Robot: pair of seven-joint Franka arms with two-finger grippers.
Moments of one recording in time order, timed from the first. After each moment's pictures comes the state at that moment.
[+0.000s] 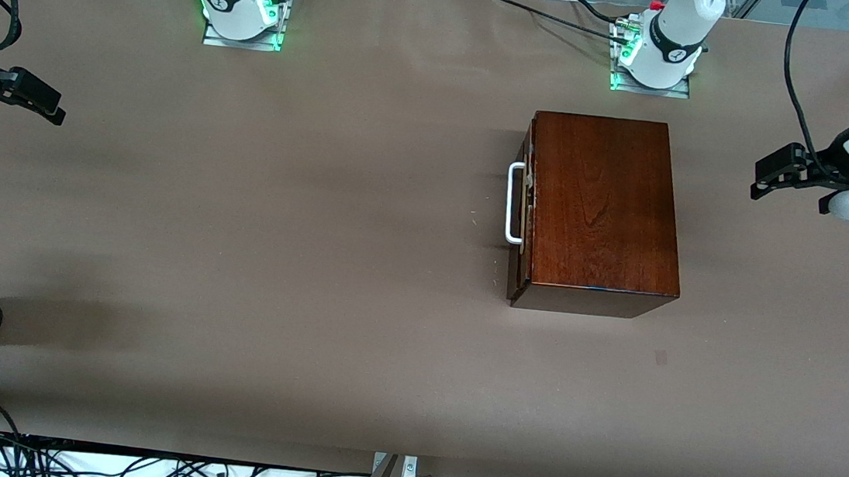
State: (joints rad) left arm -0.15 0.04 0.10 -1.55 -0.03 1.58 0.03; right arm 0.00 0.04 -0.02 -1.54 -0.02 1.55 0.06
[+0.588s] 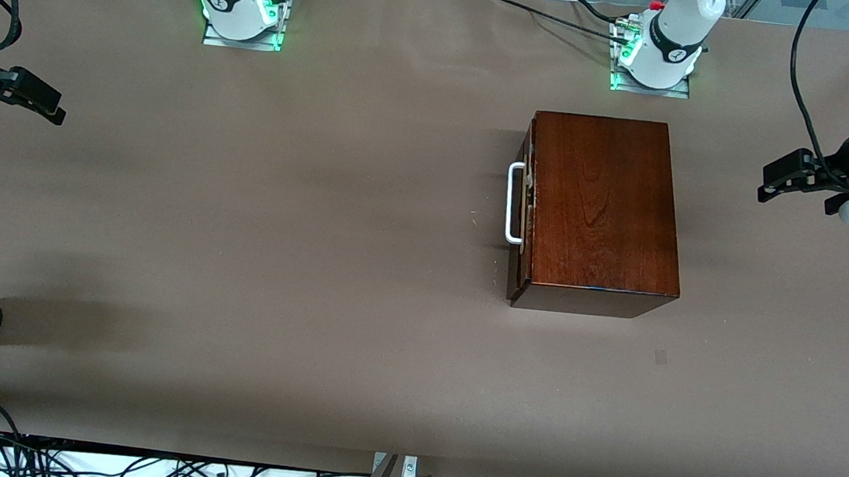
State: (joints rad) left arm -0.05 0.04 0.03 -1.57 -0.03 1.58 0.02; right arm 0.00 0.04 -0.02 -1.54 -0.02 1.55 0.06
